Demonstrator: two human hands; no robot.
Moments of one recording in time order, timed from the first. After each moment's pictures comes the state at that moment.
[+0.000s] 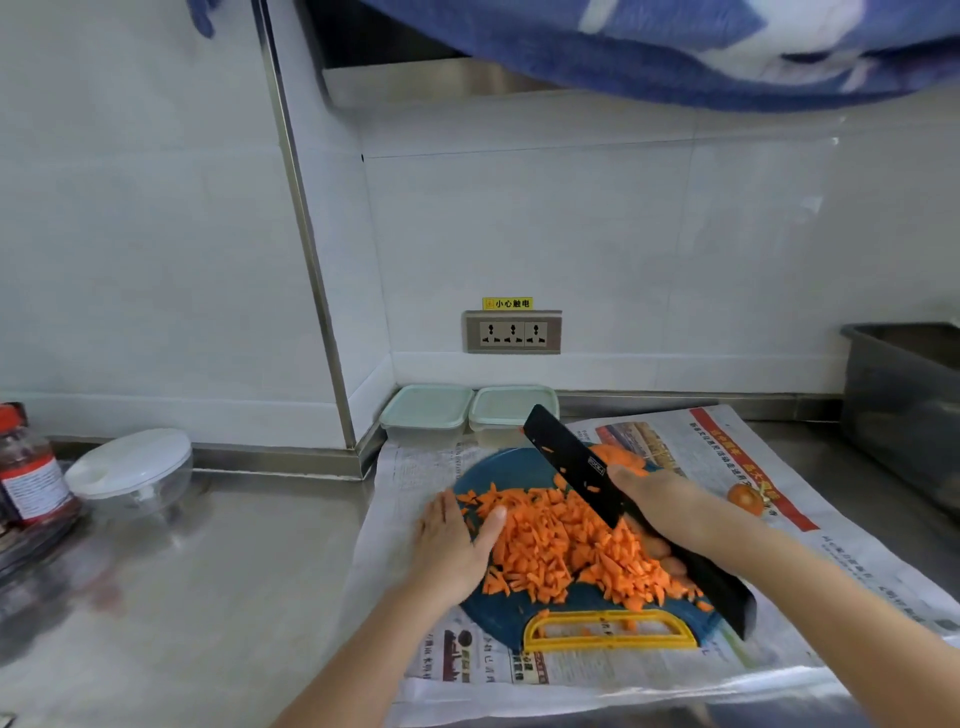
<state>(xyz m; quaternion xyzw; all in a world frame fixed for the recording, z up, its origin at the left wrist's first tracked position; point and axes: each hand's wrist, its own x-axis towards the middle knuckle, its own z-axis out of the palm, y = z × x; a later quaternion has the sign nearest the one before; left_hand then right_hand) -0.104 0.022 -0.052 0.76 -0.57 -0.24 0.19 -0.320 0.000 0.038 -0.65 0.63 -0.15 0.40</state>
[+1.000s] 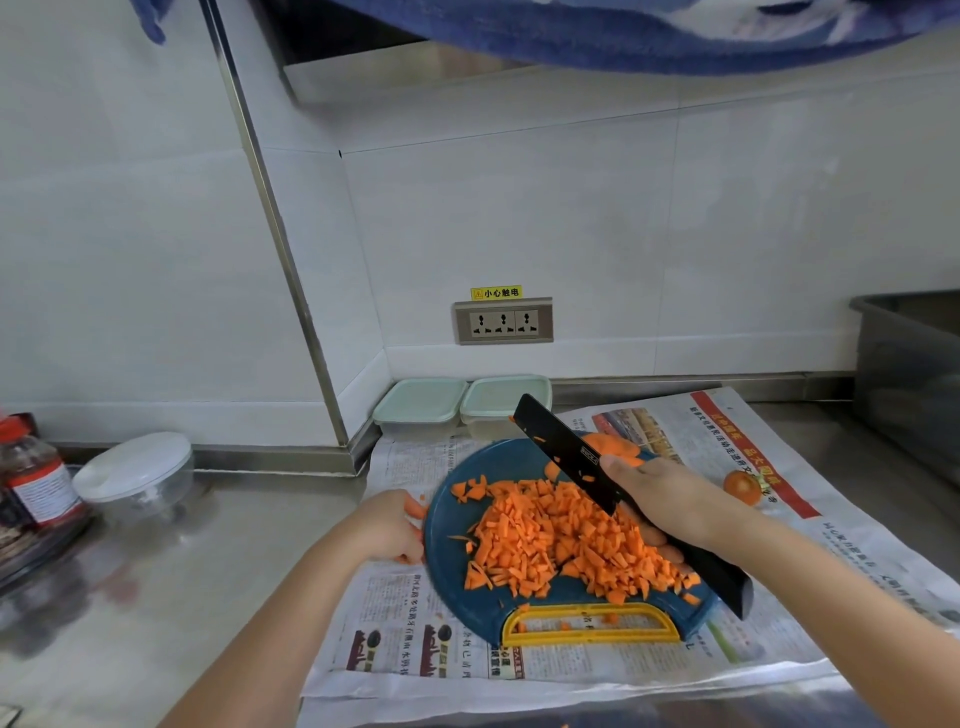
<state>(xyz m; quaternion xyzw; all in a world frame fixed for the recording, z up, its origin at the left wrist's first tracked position) -0.057 0.010 -0.018 0.77 -0.53 -0.33 0.13 -0.350 -0.017 0.023 -0.71 0.56 -0.16 0.39</state>
